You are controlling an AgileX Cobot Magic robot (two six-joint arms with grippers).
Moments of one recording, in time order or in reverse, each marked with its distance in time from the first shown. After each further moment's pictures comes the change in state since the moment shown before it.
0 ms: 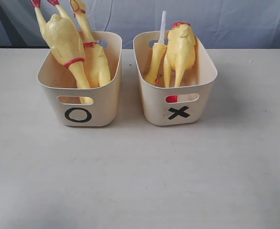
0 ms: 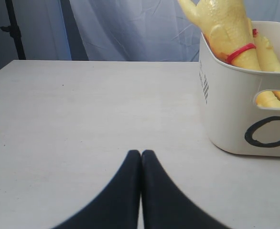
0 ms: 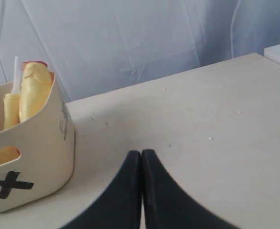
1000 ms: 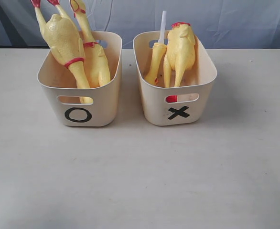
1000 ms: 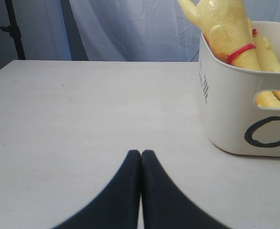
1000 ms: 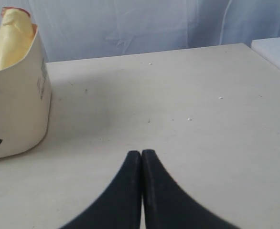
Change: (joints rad) left arm 0.000 0.000 0.000 0.000 0.000 0.000; right arm -0.189 -0.002 0.002 0.576 0.067 -0.759
